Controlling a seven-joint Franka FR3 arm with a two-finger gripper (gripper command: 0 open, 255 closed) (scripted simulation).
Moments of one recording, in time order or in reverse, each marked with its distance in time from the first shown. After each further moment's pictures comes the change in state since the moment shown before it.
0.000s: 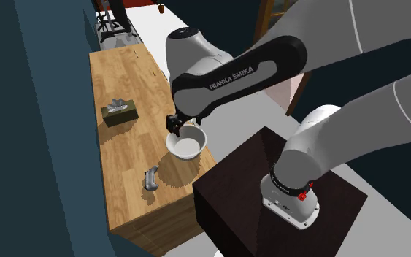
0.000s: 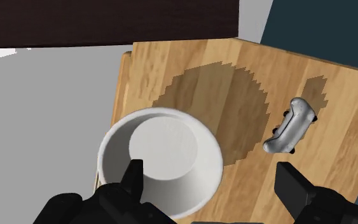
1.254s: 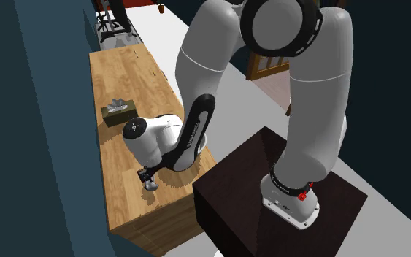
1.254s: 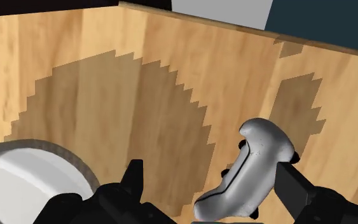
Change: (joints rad) arm 0.094 0.897 0.092 0.324 -0.907 0.375 0.982
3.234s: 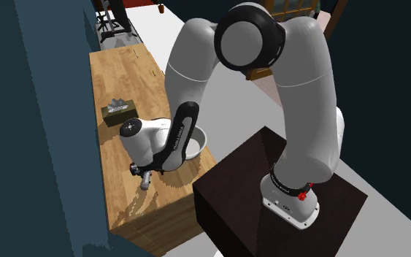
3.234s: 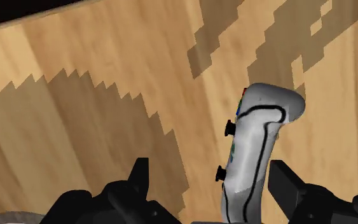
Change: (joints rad) arm 0.091 0.159 -0.129 0.148 0.035 0.085 0.374
